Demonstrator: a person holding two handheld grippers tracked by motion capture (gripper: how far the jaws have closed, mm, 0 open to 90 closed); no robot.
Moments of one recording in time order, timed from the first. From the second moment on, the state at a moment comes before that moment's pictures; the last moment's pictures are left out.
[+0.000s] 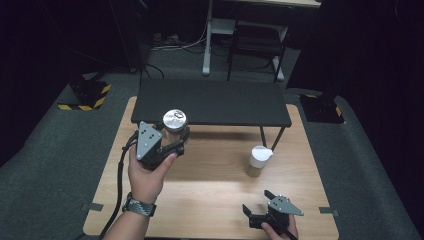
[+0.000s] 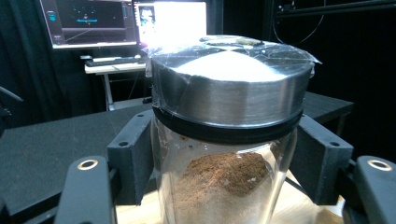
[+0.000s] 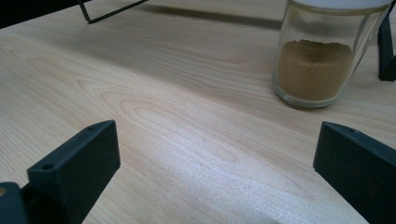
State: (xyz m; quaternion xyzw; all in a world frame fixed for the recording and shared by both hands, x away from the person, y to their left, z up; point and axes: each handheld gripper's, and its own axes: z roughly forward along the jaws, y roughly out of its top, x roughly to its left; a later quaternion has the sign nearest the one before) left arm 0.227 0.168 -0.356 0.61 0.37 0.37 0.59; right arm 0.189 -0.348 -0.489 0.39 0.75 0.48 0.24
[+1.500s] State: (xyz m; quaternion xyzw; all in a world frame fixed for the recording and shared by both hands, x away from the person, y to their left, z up) left arm 0.332 0.131 -0.345 0.60 0.42 0.39 0.55; right arm 0.188 -0.351 -0.491 0.39 0.74 0.49 0.23
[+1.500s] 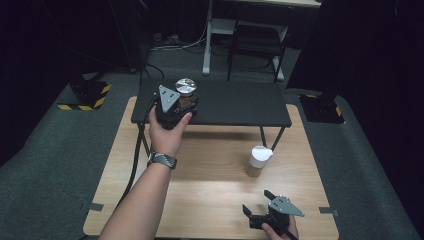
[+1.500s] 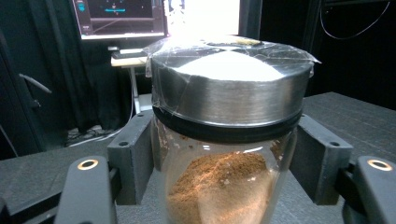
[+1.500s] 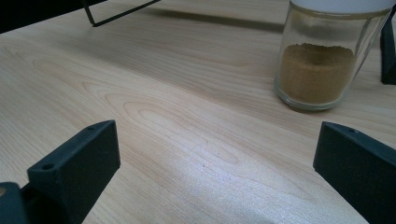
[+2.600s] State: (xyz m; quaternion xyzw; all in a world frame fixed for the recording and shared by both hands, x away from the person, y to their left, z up) left arm 0.349 0.133 -0.352 0.60 0.43 0.38 0.56; right arm 0.188 -0.350 -0.491 0.38 0.75 0.49 0.23
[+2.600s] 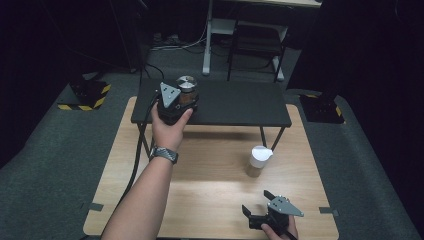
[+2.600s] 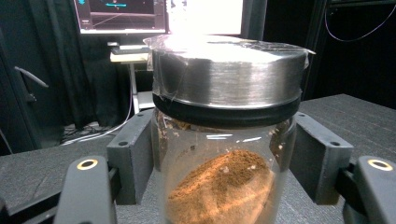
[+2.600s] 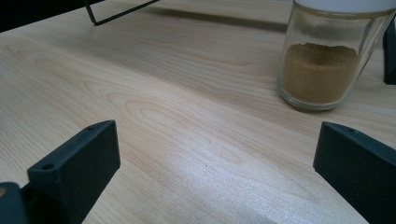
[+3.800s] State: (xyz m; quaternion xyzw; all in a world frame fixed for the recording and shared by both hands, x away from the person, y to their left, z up) left arm 0.319 0.149 -0.350 0.60 0.42 0.37 0.57; right arm 0.187 -0.349 -0.491 0.38 0.75 0.49 0.24
